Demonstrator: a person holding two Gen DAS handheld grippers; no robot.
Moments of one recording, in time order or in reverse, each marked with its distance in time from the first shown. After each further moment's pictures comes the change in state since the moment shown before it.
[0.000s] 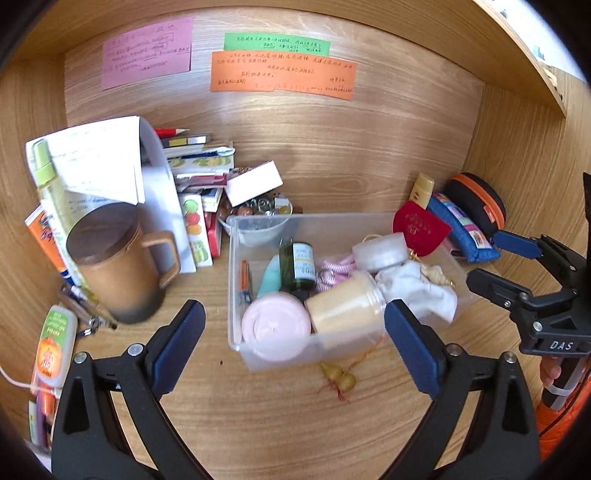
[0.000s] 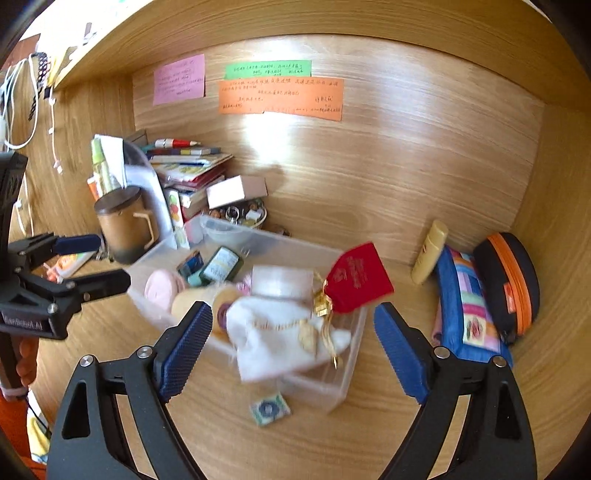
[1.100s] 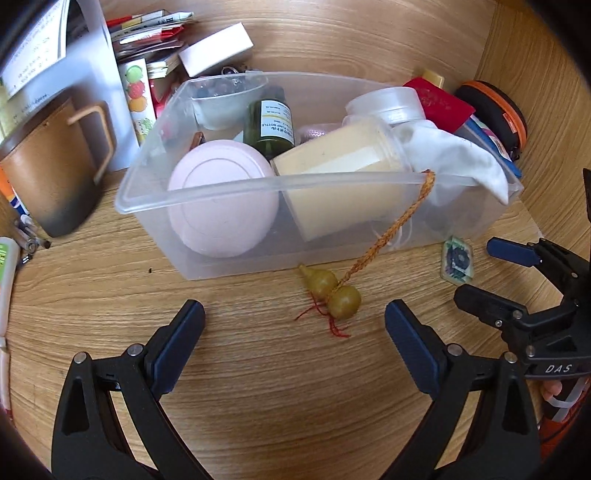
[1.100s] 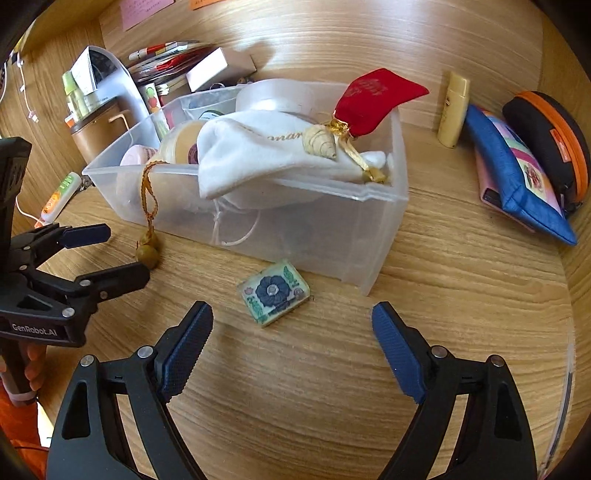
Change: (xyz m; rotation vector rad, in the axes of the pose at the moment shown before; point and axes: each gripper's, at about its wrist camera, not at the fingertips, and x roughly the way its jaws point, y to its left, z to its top) left arm 0.079 -0.021 -0.067 0.015 0.277 -0.027; right arm 0.059 -0.005 -0.091 0.117 0.289 0.074
